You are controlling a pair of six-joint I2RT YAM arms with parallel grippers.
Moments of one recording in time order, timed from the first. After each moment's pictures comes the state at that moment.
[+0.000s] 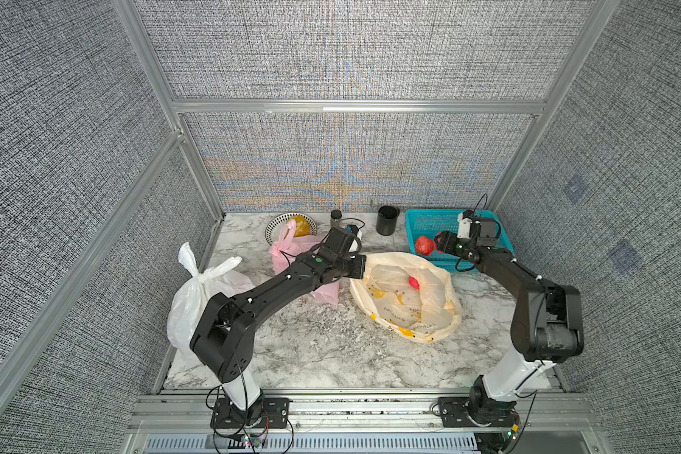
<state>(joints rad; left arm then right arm) -0.70 1.69 1.31 -0.37 0.16 -0.41 -0.06 1.74 1.17 -0.12 -0.20 0.25</state>
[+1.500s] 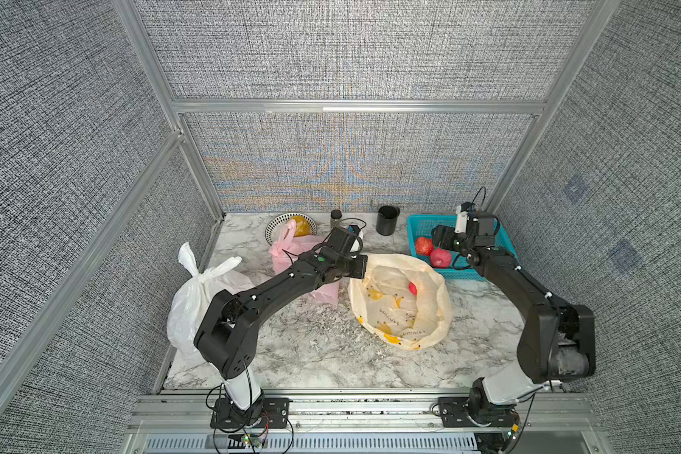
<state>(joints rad) -0.70 1.72 1.32 -0.37 0.17 -0.41 0.06 1.53 1.15 -0.17 -0.06 0.22</state>
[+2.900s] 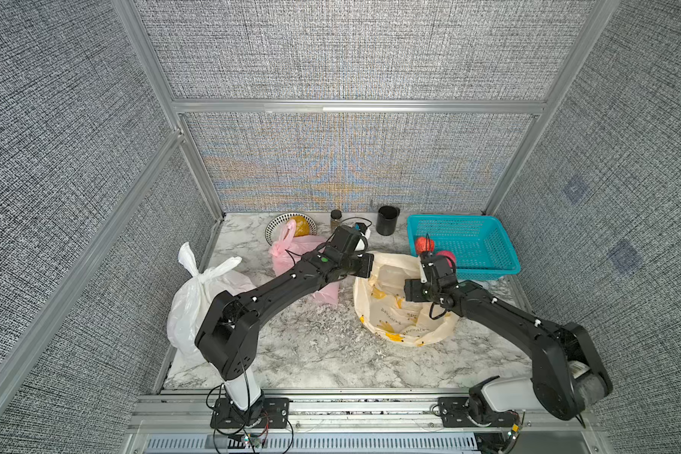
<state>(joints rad) -0.74 1.72 1.35 -0.33 0.19 -0.40 0.38 1.41 0.81 -0.33 0.14 0.30</state>
